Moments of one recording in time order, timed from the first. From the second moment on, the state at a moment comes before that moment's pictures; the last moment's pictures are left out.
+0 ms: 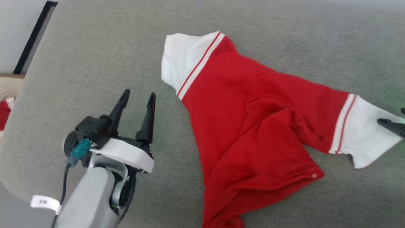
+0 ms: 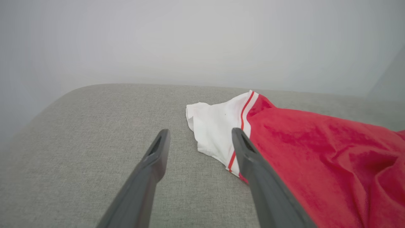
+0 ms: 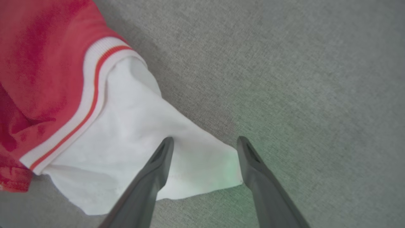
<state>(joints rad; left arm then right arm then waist) -0.40 0.27 -0.38 0.29 -0.48 0.00 -0.26 -0.58 -0.93 0.46 0.18 0.91 0.13 0.83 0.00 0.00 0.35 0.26</state>
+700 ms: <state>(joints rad) -0.37 0.20 -0.24 0.28 -0.34 -0.11 -0.26 -0.68 -0.95 0.63 0.21 0.97 0.13 0.87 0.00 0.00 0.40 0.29</state>
